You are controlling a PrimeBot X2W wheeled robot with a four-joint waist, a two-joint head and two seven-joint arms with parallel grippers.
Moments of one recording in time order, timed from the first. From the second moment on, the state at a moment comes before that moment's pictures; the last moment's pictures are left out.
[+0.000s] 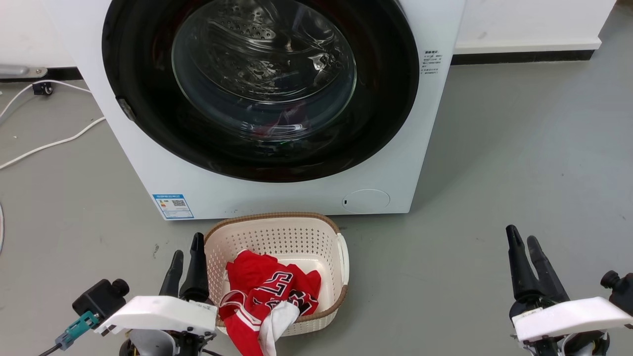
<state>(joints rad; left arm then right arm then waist) -0.04 0.05 -0.02 0.11 -0.89 0.01 -0.06 0.01 -0.05 -0.04 0.08 0.79 0.13 -0.06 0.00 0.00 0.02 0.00</state>
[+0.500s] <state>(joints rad) -0.02 0.05 -0.06 0.07 -0.68 0.04 -0.11 0.04 -0.05 -0.02 0.02 0.60 0.13 -0.11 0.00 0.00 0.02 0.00</state>
